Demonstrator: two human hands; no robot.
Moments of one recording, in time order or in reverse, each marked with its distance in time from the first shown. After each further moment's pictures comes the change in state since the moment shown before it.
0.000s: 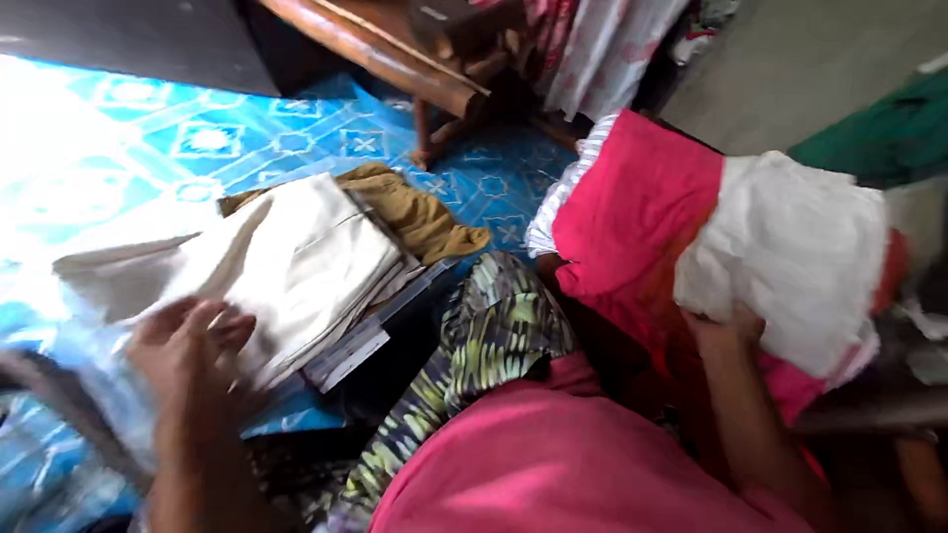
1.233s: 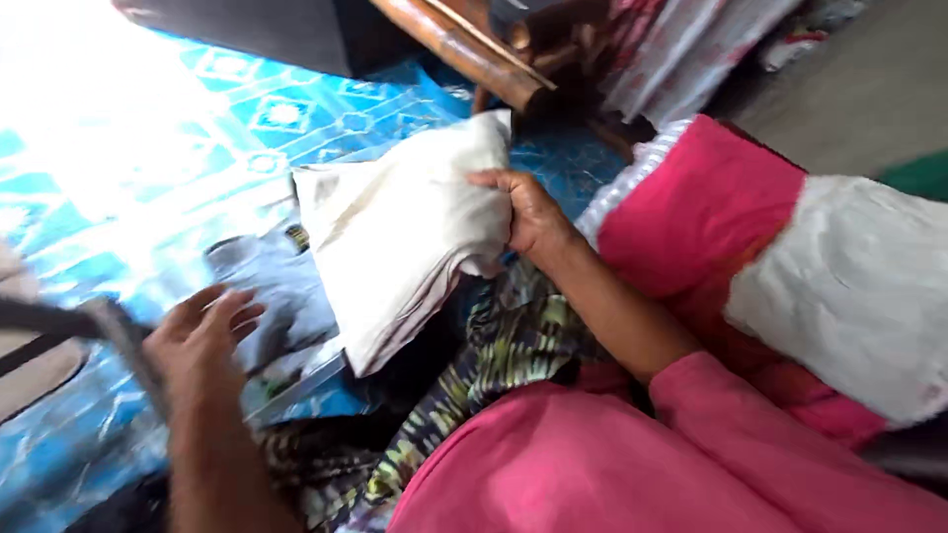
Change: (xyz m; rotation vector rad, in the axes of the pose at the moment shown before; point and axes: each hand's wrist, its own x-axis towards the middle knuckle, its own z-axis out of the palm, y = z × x) left_hand 0.011 -0.017 -0.041 0.077 0.011 0.074; right_hand -0.229 0.065 0.231 -0.307 -1.233 0.659
